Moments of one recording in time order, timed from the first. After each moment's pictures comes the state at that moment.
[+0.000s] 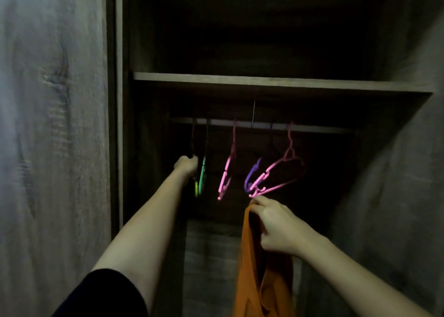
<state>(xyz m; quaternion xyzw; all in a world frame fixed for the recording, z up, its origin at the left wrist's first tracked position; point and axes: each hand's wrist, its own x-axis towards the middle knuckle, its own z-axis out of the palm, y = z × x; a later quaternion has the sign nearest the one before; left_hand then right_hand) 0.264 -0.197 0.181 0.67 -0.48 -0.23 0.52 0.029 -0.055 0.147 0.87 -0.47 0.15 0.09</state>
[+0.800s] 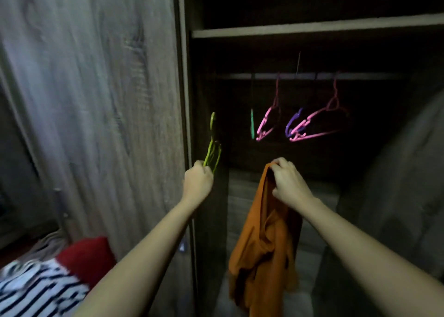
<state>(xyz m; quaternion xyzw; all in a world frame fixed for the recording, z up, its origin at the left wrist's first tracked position) 0.311 0.015 0.079 0.70 -0.52 -0.11 0.48 0.097 -0.031 0.085 0.82 -0.52 0.21 0.06</state>
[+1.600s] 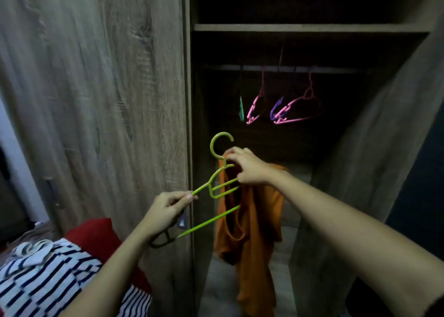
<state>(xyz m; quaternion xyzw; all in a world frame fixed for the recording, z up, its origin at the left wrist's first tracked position) 0.380 0.164 0.022 0.49 -0.65 -0.31 0.49 0.161 0.053 0.100 0.91 -0.40 0.12 -0.04</state>
